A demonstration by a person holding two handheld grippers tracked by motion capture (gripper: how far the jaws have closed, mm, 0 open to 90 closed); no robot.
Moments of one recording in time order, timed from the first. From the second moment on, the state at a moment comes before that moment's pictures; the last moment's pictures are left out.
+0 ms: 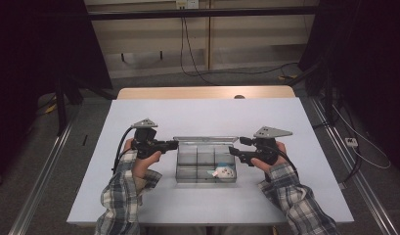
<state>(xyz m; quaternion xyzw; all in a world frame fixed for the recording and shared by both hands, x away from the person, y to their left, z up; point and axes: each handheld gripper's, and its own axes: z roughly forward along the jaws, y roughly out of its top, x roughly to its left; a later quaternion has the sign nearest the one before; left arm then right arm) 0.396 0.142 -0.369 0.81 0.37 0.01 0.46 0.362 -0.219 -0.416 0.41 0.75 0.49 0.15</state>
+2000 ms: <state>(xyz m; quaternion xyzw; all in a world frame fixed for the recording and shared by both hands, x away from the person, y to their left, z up) 0.372 0.145 -0.383 0.81 0.35 0.02 0.46 0.331 -0.225 -0.406 0.38 0.75 0.53 0.09</state>
